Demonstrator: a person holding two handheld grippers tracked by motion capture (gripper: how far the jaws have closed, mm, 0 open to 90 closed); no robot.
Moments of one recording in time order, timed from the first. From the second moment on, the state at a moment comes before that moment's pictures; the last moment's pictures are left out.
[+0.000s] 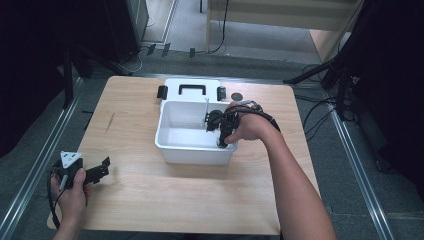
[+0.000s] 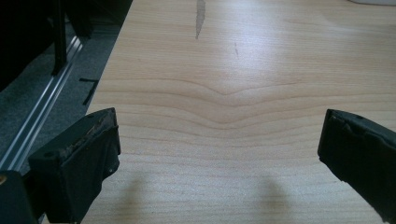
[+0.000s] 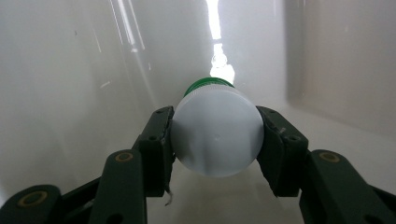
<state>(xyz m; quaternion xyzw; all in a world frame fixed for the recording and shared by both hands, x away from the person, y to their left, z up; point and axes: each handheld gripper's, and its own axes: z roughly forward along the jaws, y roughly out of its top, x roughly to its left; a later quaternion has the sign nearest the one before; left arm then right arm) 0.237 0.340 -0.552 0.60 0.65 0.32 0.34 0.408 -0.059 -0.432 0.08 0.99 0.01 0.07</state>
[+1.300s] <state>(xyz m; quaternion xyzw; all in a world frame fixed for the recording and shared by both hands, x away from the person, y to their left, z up) 0.237 0.341 -0.552 0.60 0.65 0.32 0.34 0.411 -0.047 -0.445 0.07 1.00 -0.04 0.05</state>
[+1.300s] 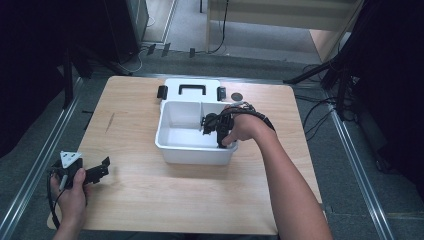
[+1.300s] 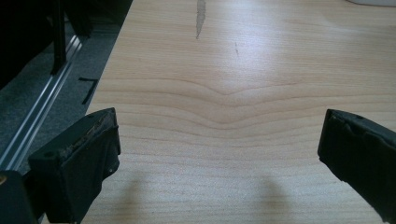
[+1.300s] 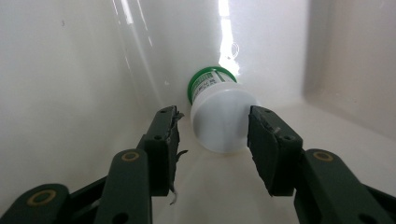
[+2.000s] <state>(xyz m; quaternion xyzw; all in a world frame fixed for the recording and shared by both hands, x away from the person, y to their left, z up) 0.237 0.341 -0.552 0.60 0.65 0.32 0.34 0.407 -0.072 -0.382 0.12 0.99 0.03 0.08</state>
